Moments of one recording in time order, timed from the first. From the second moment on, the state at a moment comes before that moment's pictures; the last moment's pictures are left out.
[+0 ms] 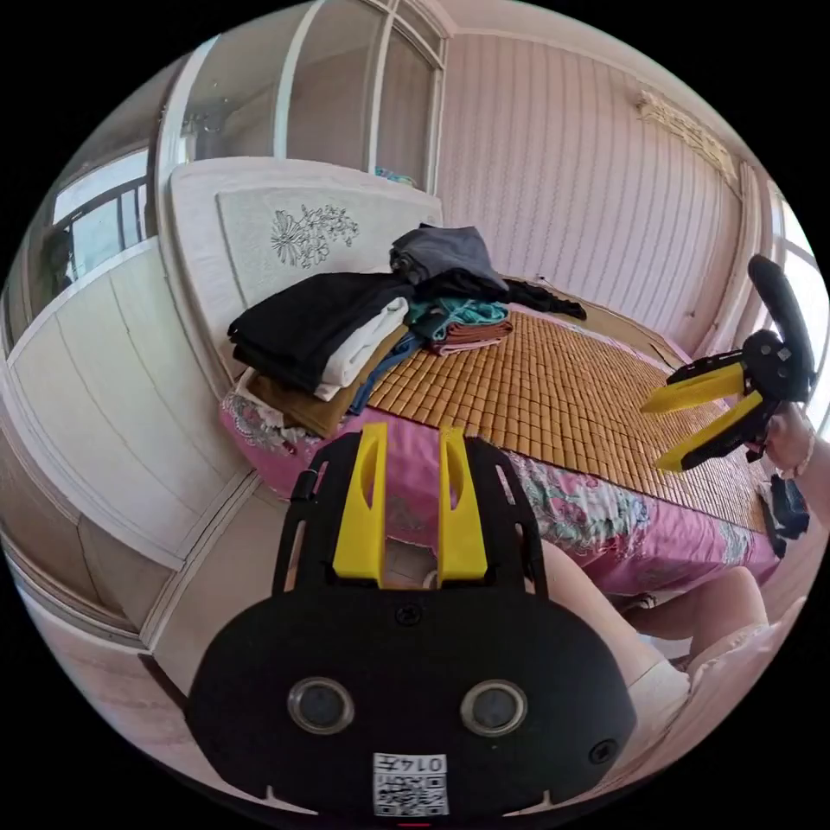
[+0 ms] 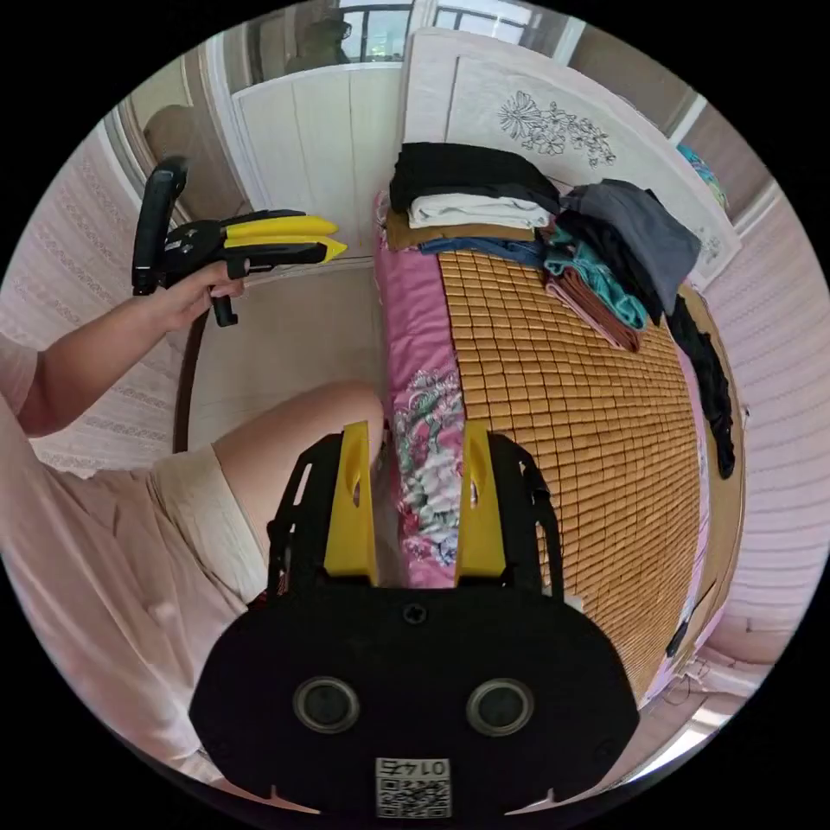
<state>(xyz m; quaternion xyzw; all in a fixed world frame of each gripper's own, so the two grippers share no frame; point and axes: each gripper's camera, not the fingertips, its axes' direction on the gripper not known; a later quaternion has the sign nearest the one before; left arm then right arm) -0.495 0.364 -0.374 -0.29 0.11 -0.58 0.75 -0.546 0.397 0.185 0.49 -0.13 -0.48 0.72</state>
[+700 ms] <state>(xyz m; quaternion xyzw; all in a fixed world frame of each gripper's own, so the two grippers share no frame) -0.601 0.610 -0.263 -0.34 0.07 -0.66 0.66 -0.850 0.234 -0.114 0.48 -0.09 -0.54 0.69</state>
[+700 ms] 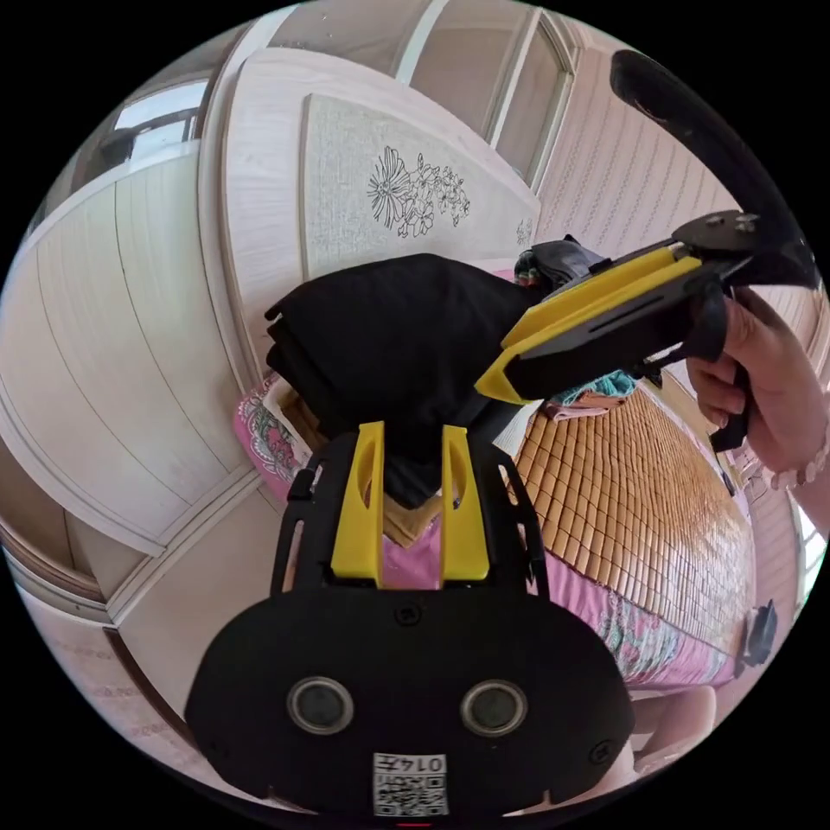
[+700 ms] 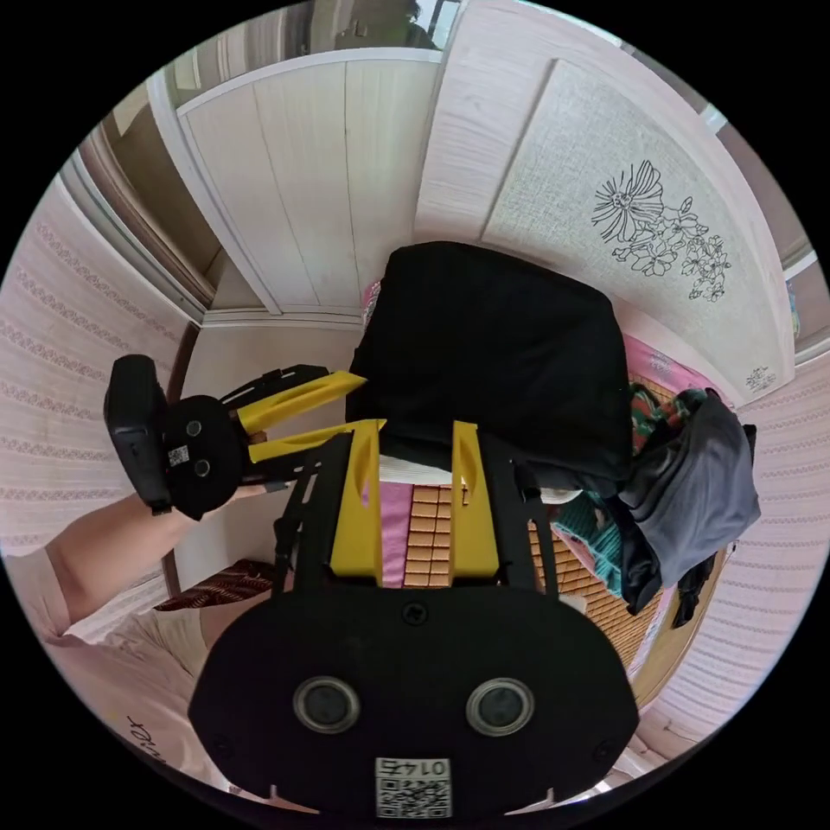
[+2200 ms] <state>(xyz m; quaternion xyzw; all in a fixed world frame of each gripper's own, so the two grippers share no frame) -0.481 0.446 -0.372 -0.32 0.36 -0.63 0.61 -0.733 0.208 0.146 0.36 -0.18 -0.61 0.68</state>
